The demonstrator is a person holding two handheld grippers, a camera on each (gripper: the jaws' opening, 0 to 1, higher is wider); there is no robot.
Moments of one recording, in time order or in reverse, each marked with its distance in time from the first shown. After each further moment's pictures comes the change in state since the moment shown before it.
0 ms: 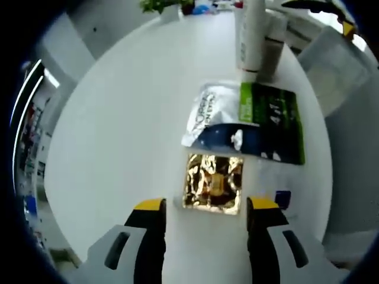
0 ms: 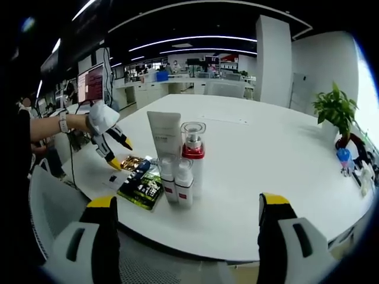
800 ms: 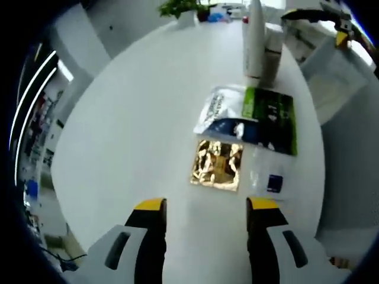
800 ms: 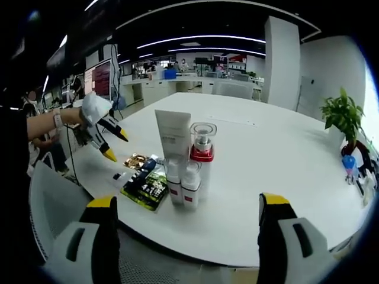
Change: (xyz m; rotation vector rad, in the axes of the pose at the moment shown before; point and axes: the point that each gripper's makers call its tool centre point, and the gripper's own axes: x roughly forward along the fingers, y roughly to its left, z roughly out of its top) left arm -0.042 -0.002 -0.010 -0.084 -0.083 0.067; right arm 0.009 0.012 0.003 -0.042 0.011 0.048
